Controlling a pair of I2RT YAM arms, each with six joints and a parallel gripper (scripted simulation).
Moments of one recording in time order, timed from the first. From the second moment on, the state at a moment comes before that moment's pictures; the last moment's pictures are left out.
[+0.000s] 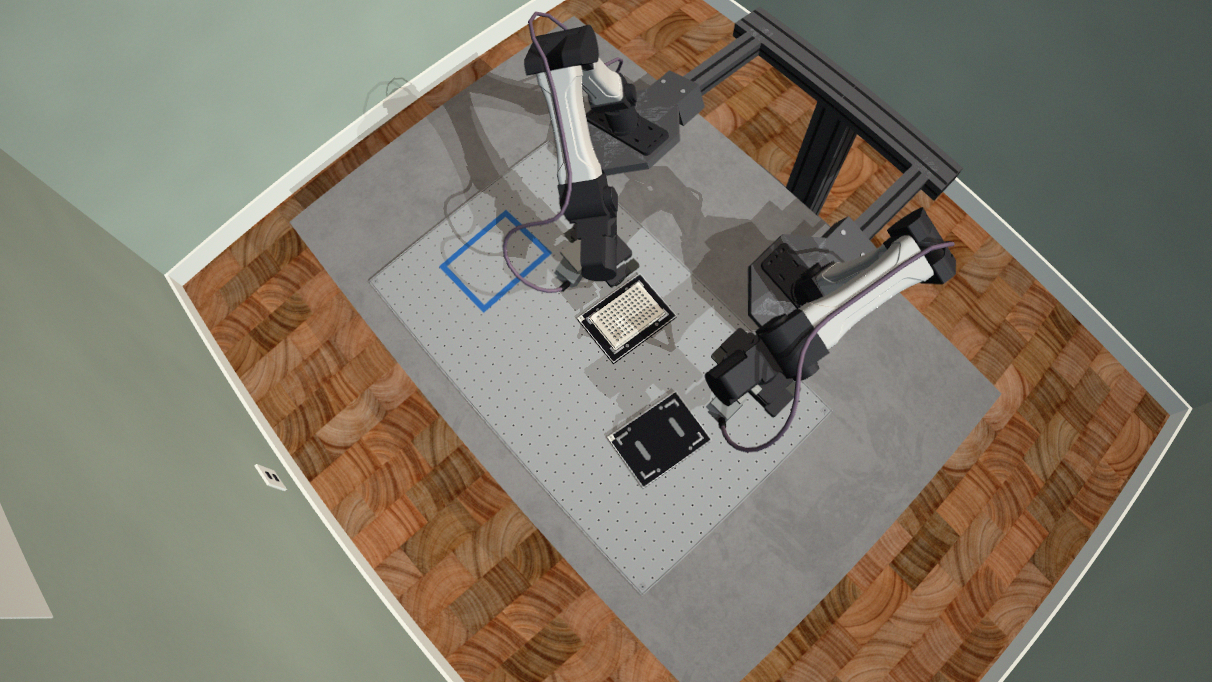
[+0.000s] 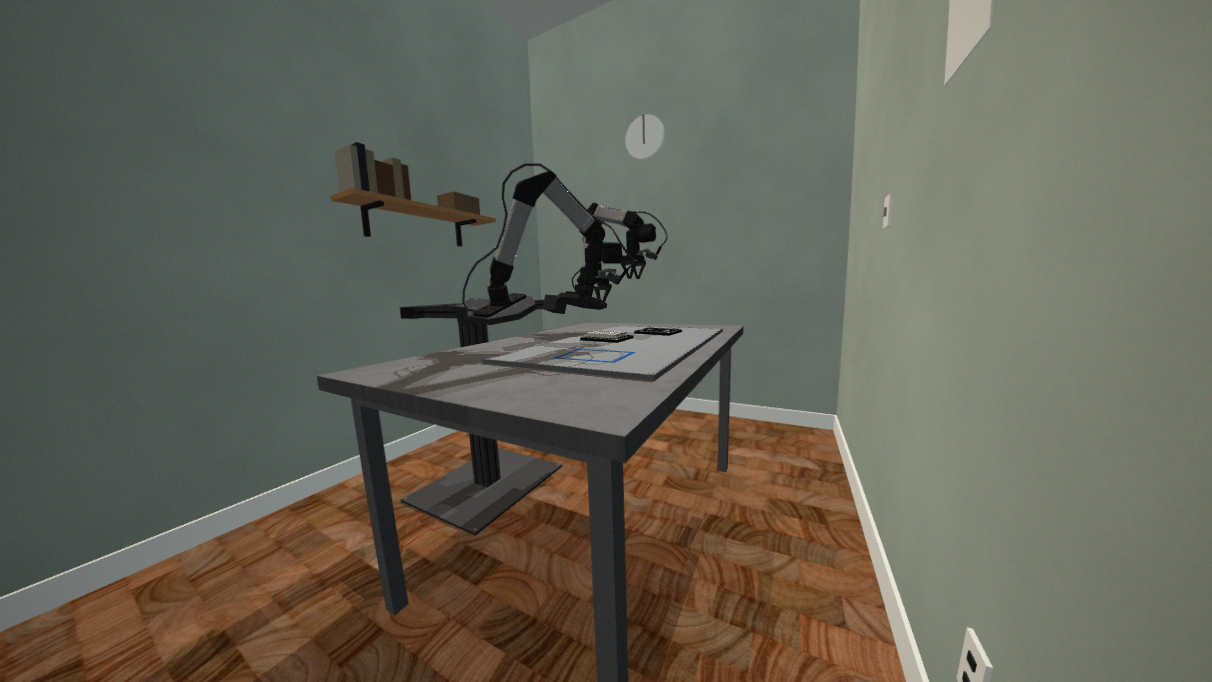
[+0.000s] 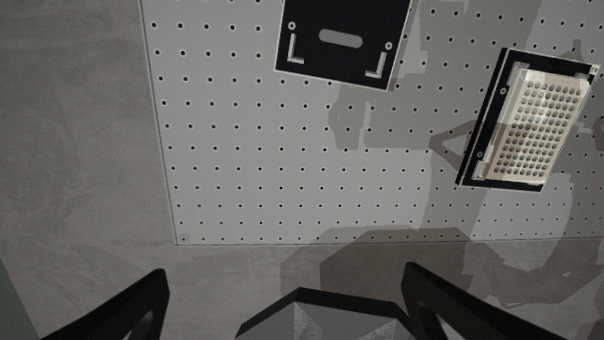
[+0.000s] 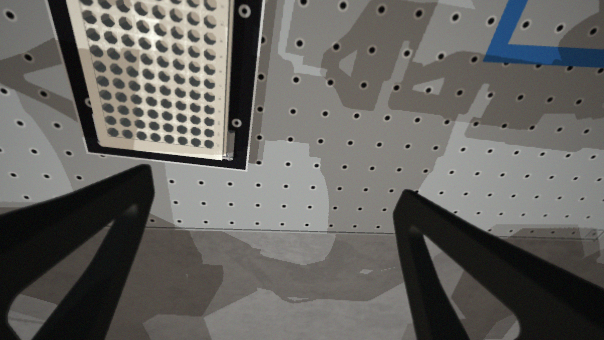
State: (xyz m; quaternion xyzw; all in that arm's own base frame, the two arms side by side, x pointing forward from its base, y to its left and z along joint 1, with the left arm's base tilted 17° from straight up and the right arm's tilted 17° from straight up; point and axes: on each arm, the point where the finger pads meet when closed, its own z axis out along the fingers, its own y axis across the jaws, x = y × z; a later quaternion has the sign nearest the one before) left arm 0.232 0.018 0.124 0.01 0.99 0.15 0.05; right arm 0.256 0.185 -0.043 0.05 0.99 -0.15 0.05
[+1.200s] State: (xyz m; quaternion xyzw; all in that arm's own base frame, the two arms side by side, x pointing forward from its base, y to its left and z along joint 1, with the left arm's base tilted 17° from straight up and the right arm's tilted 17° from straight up) left arm 0.232 0.018 0.124 0.01 0.99 0.15 0.05; right arm 0.268 0.248 -0.096 0.05 0.99 -0.14 0.05
